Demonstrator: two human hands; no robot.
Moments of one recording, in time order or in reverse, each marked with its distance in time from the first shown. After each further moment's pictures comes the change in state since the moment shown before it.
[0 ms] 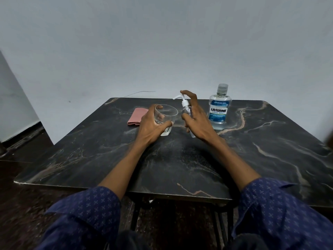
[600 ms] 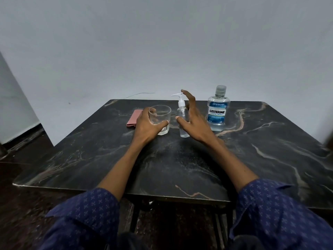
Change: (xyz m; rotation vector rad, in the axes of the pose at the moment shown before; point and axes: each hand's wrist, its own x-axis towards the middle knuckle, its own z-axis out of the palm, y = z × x) left_hand 0.012 -0.015 0.001 0.054 0.077 -0.086; right_hand -0.002 0.000 -0.002 -0.045 -0.045 0.001
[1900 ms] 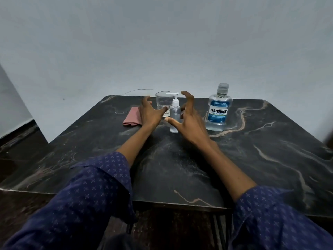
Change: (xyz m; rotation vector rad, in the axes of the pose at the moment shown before) left_hand 0.065 -0.006 0.046 -0.019 0.113 -0.195; right_hand 0.007 0.001 0.023 -0.165 0.101 0.096
